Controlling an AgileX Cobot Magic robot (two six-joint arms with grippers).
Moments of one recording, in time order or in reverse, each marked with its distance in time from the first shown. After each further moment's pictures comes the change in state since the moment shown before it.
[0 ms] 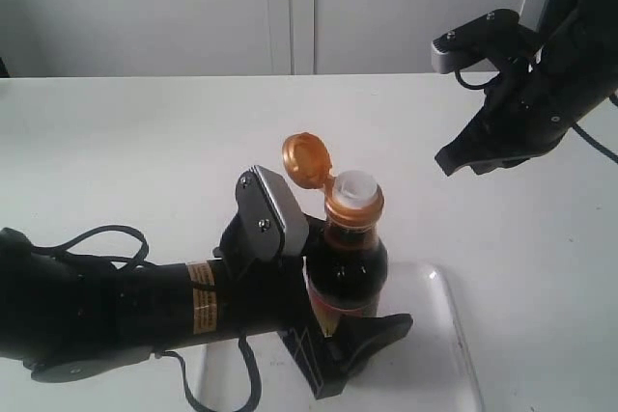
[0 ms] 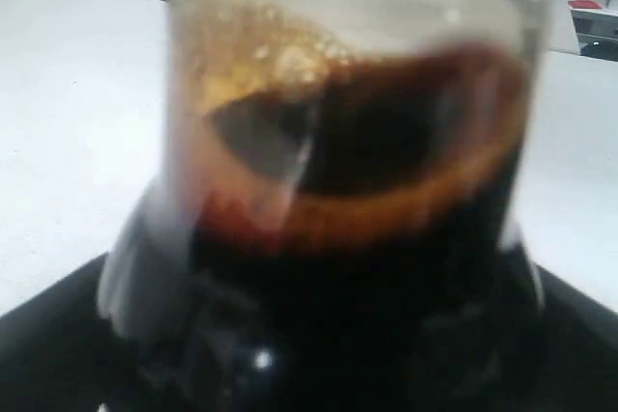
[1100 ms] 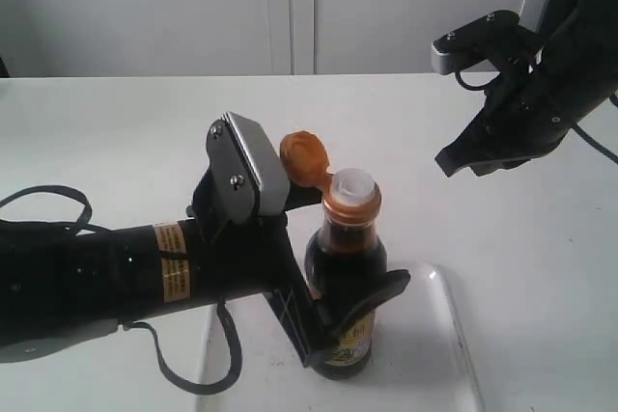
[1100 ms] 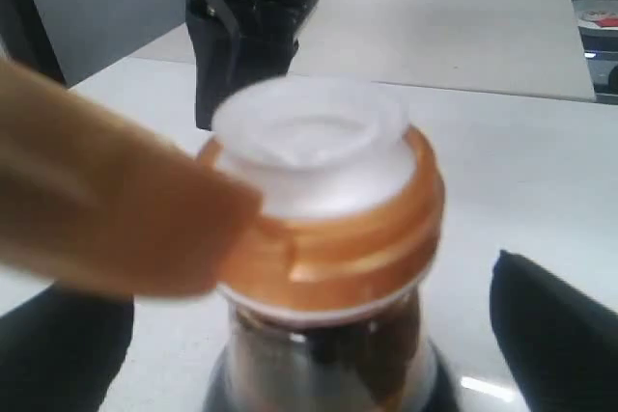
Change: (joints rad) left arm 0.000 -0.194 0.000 0.000 0.113 0.025; right arm 0.000 0.000 0.000 0.000 0.007 0.000
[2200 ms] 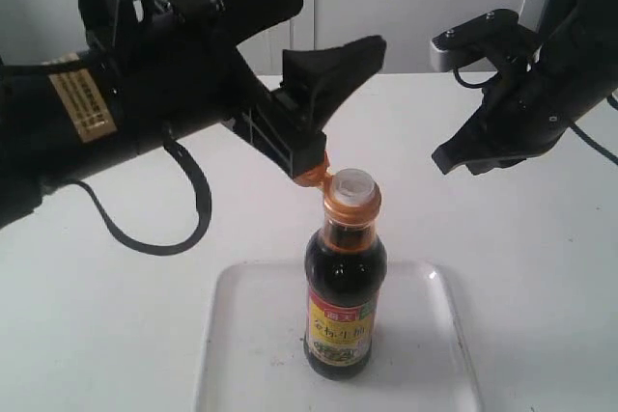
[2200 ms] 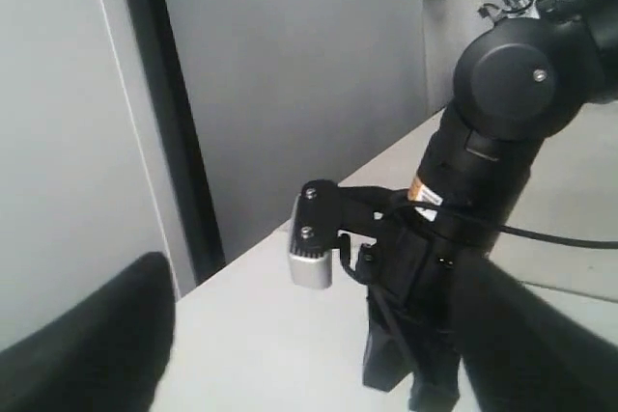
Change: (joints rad) left arm 0.000 -0.286 -0.163 -0.231 0.225 0.114; right arm 0.000 0.000 0.000 0.024 -0.005 0.000
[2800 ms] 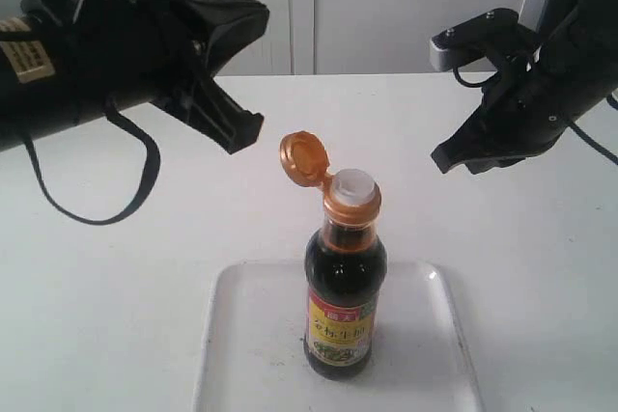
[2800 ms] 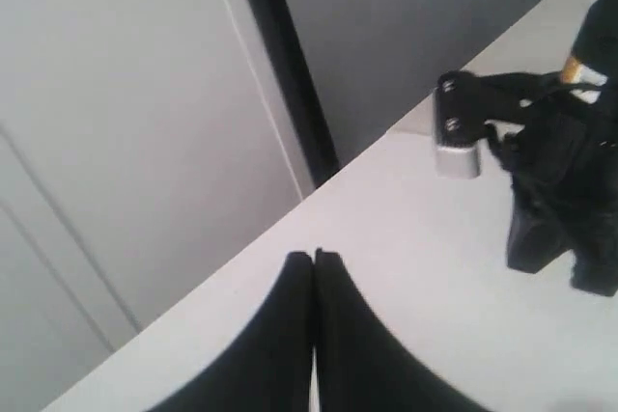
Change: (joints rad) left arm 0.061 -0.093 -0.035 -0.298 0.307 0.411; right arm 0.000 0.000 0.000 0.002 -0.004 0.000
